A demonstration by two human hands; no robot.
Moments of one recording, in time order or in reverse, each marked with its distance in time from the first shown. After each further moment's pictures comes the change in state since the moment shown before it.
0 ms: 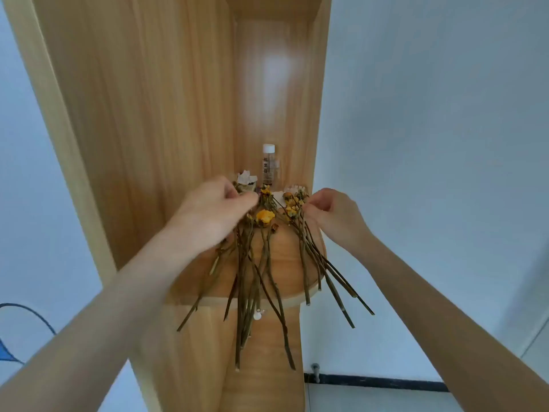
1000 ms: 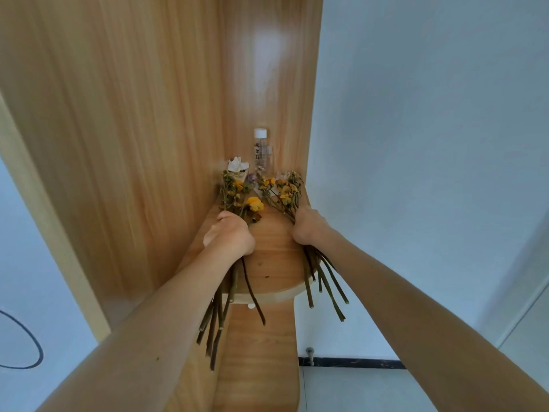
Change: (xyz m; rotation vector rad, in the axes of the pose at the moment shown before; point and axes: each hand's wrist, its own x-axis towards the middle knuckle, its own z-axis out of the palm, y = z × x) left_hand 0.062 -0.033 0.102 0.521 -0.191 -0.368; right_hand 0.038 0.039 0.056 -0.543 -0.260 0.232
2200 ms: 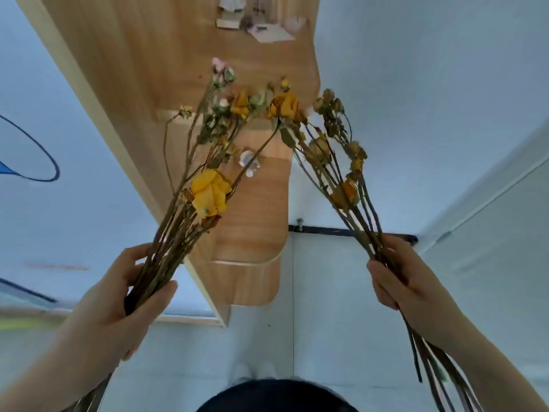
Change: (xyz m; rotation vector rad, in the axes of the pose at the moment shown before) left_hand -0.259 -0.226 0.071 -0.794 -0.167 0.298; right_hand -0.321 0.143 0.050 0.880 -0.175 -0.036
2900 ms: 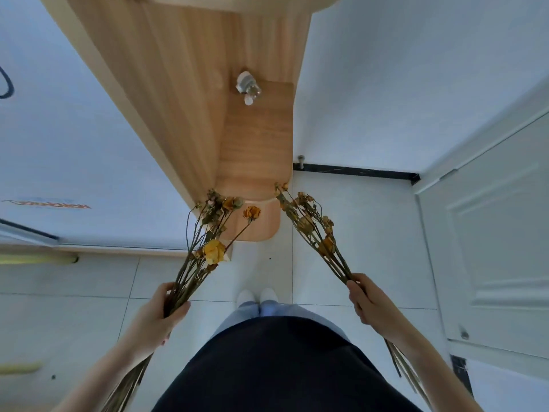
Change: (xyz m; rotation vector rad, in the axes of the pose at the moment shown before) left_hand -0.050 -0.199 0.047 0.158 -0.308 -0.528; right_hand -0.061 0.176 0.060 -0.077 -0.108 0.596
